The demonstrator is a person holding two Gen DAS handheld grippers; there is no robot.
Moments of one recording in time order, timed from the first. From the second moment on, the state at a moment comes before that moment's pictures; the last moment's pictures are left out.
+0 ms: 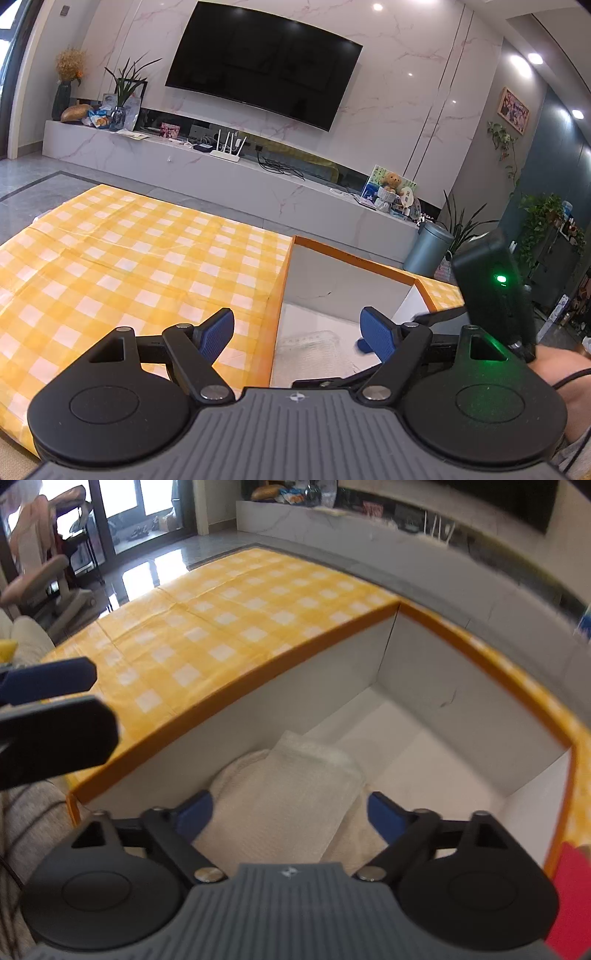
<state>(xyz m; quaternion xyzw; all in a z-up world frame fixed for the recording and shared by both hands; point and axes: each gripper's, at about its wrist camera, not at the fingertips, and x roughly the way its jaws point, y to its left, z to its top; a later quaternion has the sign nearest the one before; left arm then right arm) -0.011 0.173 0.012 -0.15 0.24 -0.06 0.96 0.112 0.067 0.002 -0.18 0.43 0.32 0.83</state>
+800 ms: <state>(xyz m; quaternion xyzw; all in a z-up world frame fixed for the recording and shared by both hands) -0.016 0.160 0.025 -0.14 0.22 -0.06 0.96 0.085 0.006 0.049 -0.14 0.31 0.33 0.88</state>
